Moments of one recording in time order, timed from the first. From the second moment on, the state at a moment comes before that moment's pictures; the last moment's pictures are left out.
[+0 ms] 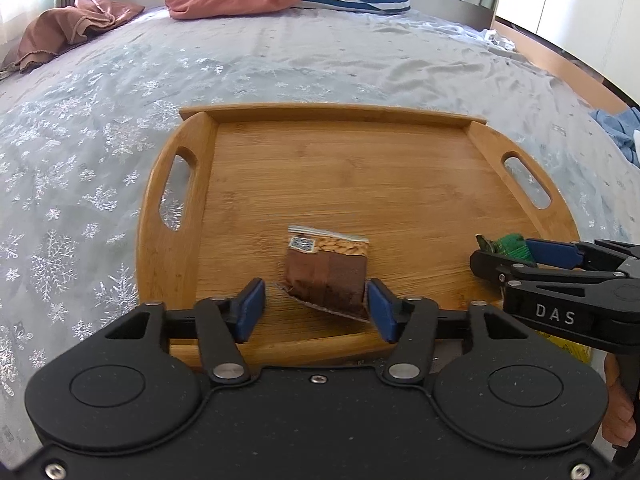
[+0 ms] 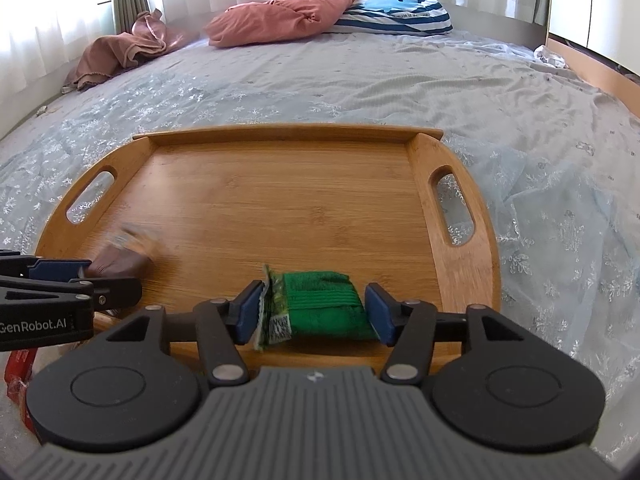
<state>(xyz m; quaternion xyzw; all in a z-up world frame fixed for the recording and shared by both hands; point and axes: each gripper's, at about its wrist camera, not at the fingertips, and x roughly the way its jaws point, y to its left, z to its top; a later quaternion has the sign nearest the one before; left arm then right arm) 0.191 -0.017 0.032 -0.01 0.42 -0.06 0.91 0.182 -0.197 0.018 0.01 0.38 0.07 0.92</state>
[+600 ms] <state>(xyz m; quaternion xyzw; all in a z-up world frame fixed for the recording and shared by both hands) 0.142 0.000 0.060 -0.01 0.37 -0.08 0.93 0.145 -0.202 0.038 0.01 0.34 0.09 0.93</state>
